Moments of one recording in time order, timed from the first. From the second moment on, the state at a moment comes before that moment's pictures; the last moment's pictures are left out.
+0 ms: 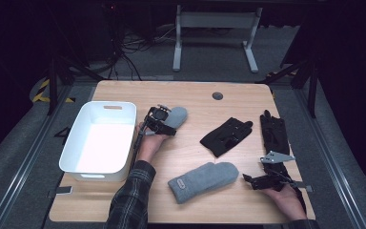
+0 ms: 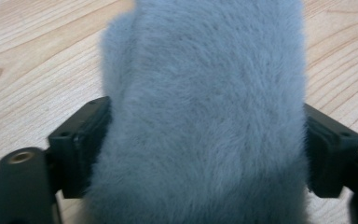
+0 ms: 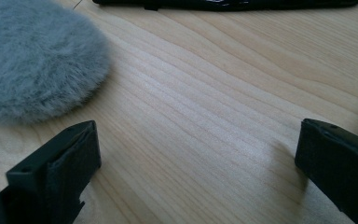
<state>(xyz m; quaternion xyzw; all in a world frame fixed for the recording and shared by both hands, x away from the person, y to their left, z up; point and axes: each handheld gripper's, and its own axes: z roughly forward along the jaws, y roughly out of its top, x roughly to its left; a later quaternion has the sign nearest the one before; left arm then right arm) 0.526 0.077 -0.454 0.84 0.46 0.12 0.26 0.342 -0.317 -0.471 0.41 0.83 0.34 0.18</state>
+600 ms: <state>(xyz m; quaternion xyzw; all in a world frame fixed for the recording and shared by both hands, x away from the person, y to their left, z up) 0.515 0.083 -0.436 0.83 0.45 0.10 0.30 0.342 -0.317 -0.471 0.41 0.83 0.34 0.18</state>
